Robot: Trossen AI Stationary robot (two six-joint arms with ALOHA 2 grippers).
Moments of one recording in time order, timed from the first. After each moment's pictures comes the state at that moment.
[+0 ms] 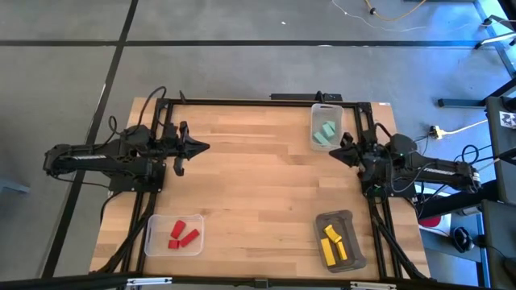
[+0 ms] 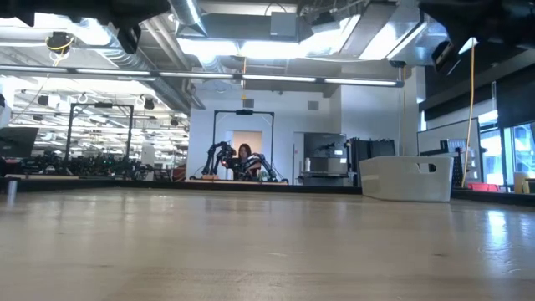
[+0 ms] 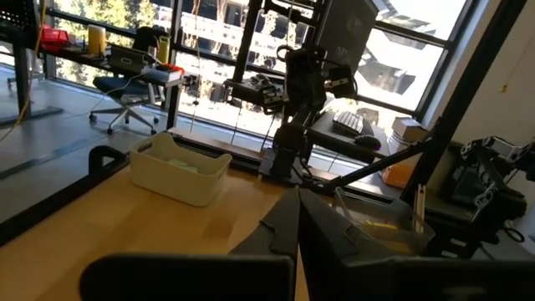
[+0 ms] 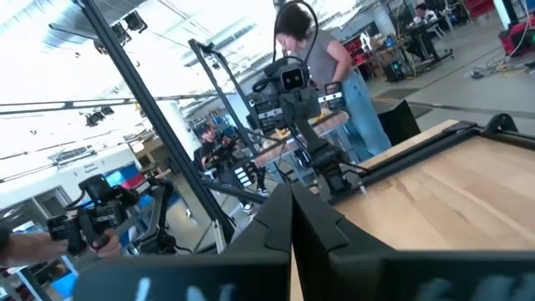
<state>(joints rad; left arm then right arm) 0.12 0.46 0.43 0.11 0.01 -0.28 -0.16 0.25 0.24 0.21 -0.22 0.57</state>
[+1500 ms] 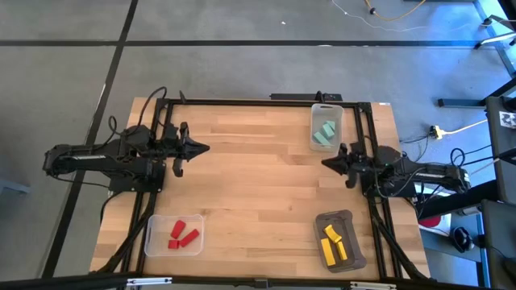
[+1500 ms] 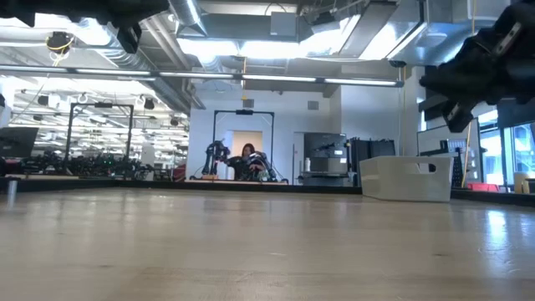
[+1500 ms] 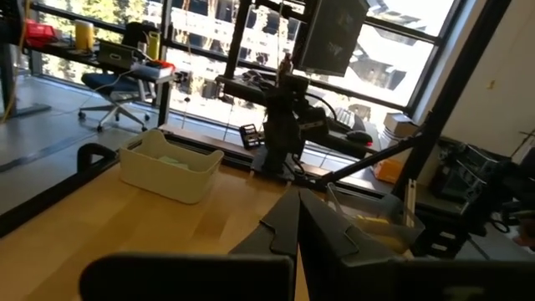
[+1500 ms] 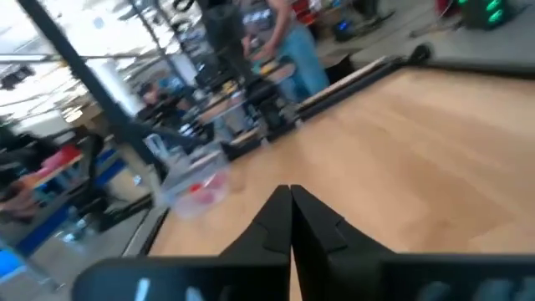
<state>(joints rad) 0.12 0.46 0.43 0.11 0.04 -0.28 -0.10 0.04 0.01 0.03 -0.05 0.51</state>
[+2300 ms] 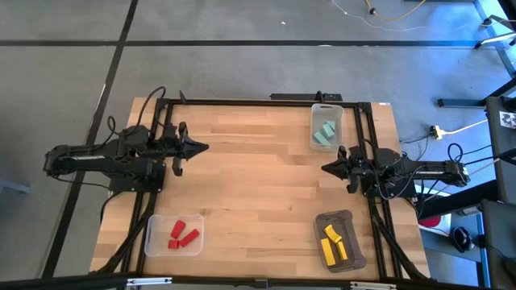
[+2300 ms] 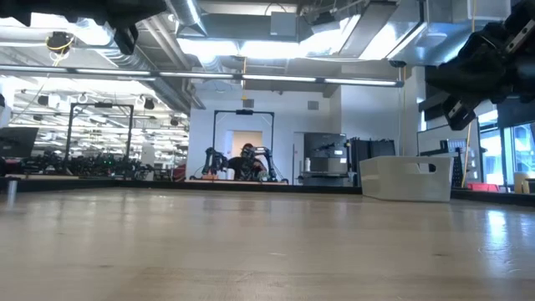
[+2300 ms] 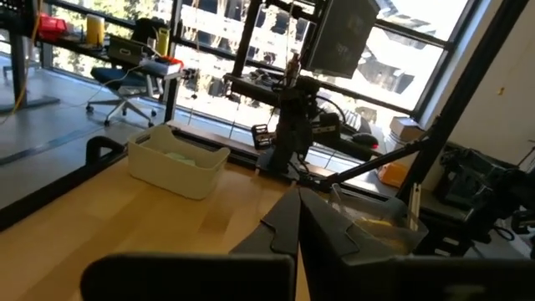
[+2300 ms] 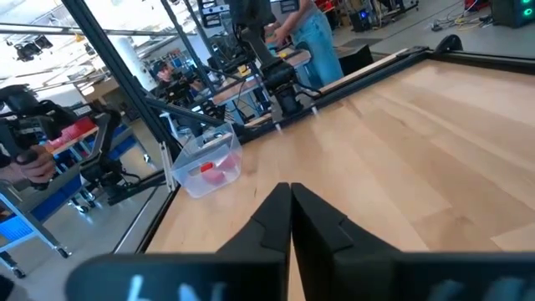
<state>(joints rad) 0.12 0.44 0.43 0.08 0.02 -0.32 -0.01 0.05 0.01 0.02 -0.04 0.46</state>
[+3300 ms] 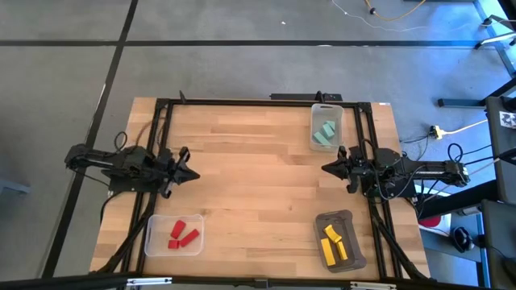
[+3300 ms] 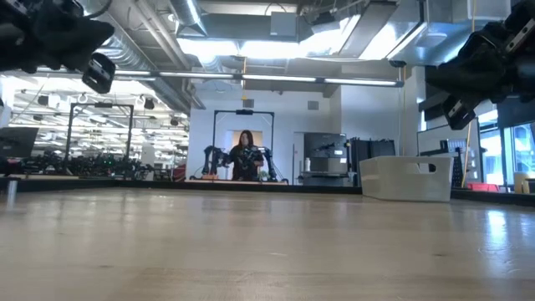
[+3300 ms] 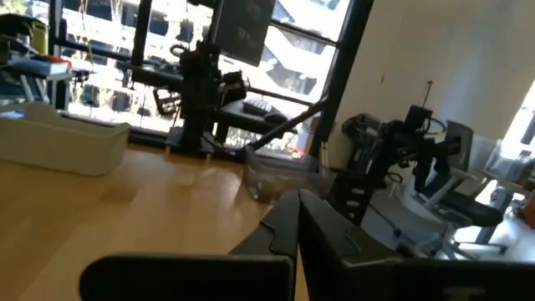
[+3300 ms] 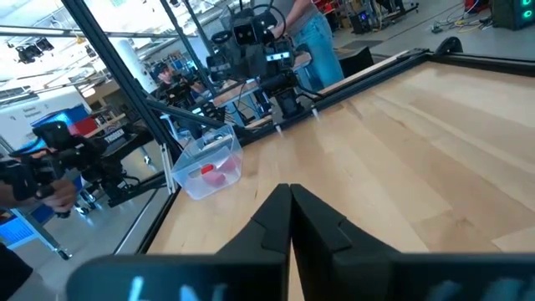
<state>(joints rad) -0.15 0.00 0.01 0.20 0.05 -0.29 -0.01 0.05 0.01 0.03 -0.04 0.46</state>
